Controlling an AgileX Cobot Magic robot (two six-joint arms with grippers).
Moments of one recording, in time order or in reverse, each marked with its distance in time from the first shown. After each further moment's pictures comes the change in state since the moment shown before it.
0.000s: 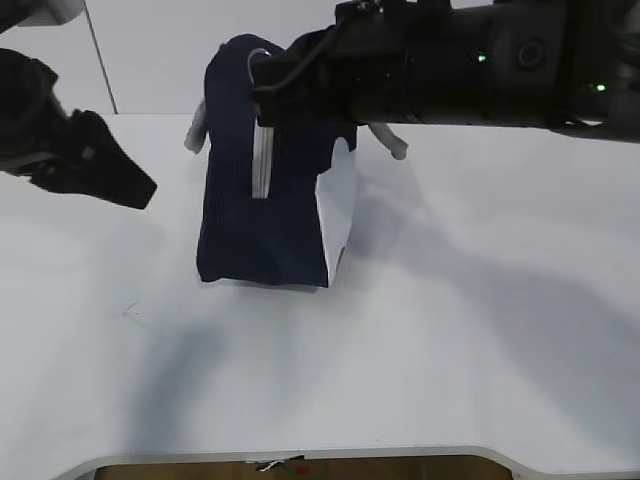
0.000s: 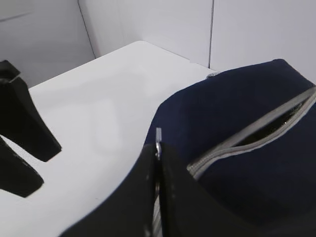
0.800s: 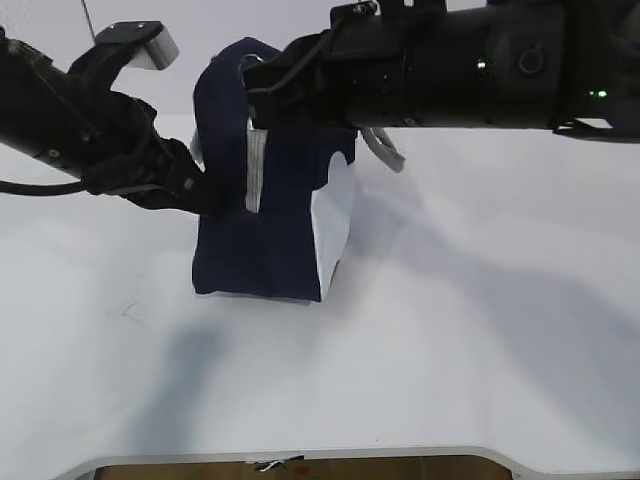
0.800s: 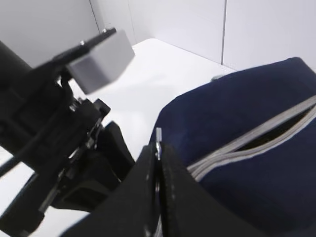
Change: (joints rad) left arm -0.091 0.189 0.002 -0.215 -0.229 0.219; right arm 0.000 0.000 -0.003 -0.109 -0.034 0.136
